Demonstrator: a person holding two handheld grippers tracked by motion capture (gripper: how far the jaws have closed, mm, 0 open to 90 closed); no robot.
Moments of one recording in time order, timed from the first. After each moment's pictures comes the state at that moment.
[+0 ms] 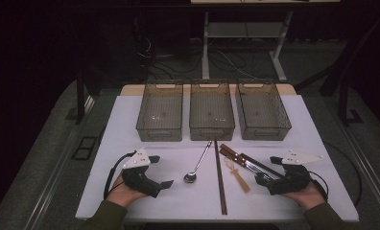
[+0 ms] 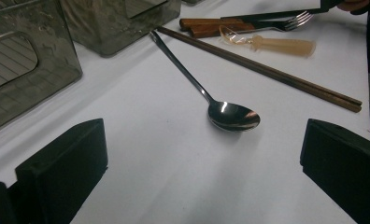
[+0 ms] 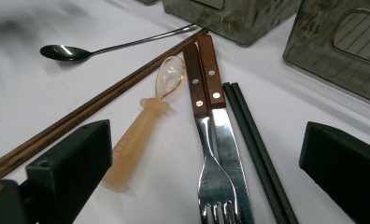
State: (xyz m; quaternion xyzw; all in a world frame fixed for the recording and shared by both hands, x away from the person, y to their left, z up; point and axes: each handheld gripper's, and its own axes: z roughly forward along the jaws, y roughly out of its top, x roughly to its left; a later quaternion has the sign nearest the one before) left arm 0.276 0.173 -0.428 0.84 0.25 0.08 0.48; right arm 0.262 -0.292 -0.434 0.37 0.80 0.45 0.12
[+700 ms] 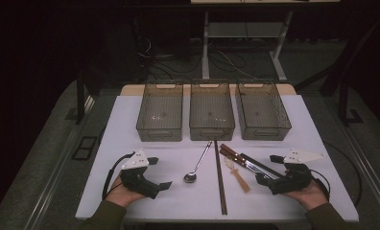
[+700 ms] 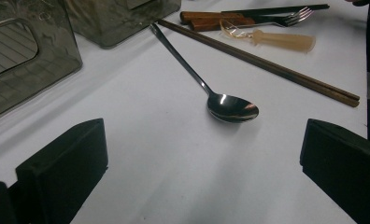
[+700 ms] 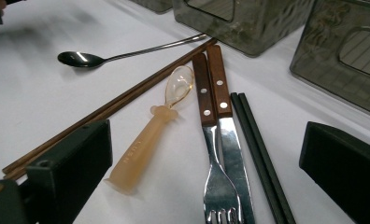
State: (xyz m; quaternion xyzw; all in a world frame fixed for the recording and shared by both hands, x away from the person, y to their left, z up) left arm 0.273 0.177 -0.428 0.84 0.26 0.07 0.48; right arm 0.263 -0.295 -0.426 0.35 0.81 0.46 0.11
